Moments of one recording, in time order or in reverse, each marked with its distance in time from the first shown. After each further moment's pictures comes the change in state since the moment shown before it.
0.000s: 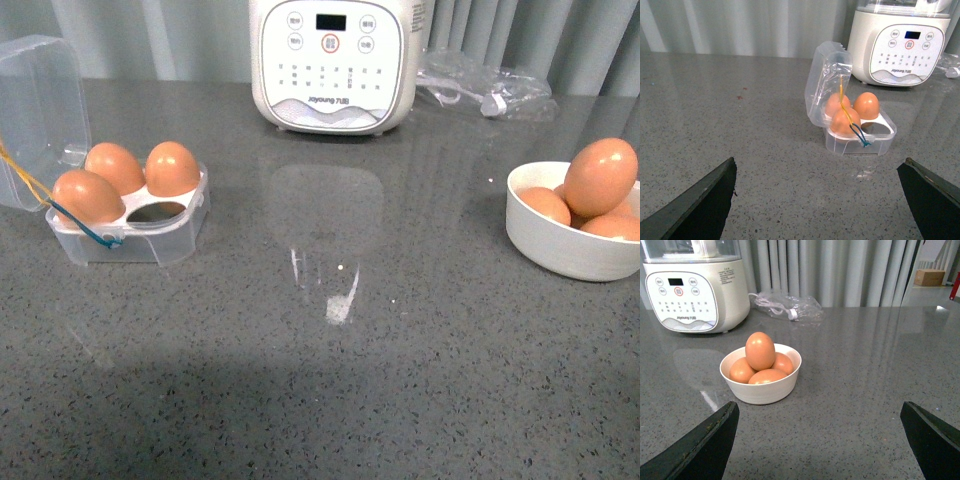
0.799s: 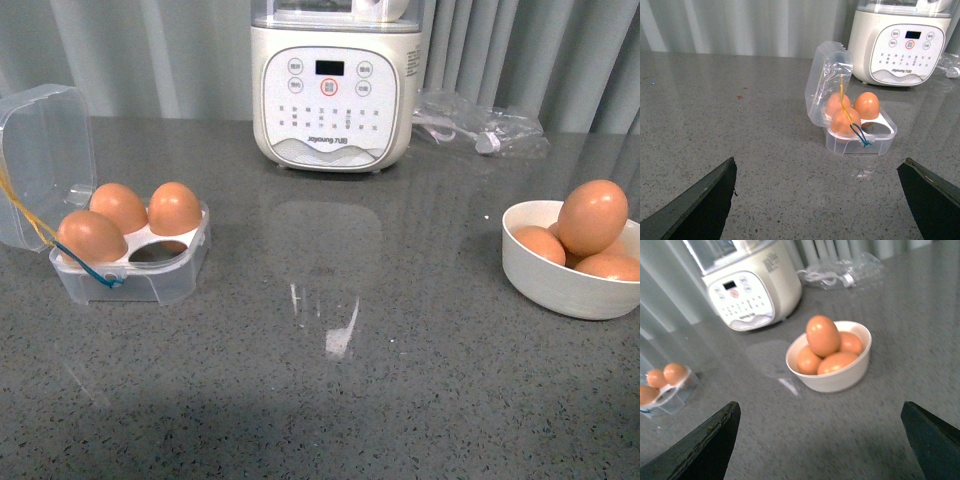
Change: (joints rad) left arm 0.000 0.000 0.000 0.000 0.000 0.000; right arm 0.030 0.357 0.089 0.147 -0.174 0.336
